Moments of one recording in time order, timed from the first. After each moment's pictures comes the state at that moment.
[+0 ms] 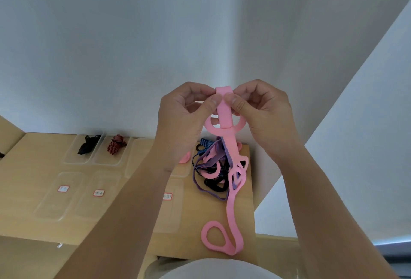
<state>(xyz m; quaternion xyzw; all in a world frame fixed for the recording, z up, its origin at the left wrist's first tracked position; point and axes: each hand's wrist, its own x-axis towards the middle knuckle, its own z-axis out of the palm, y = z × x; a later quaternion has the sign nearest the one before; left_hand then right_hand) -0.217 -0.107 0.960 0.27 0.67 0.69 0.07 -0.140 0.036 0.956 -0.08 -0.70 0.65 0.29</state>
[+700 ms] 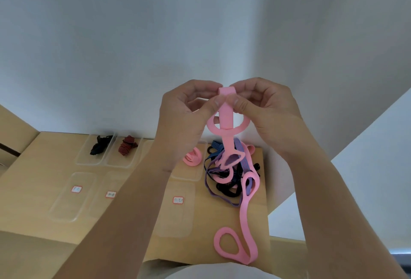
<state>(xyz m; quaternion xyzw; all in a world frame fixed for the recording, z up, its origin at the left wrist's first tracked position) -0.251 -0.121 0.966 0.28 0.68 0.67 0.07 -0.175 0.034 0.963 -0.07 -0.72 0.65 0.23</state>
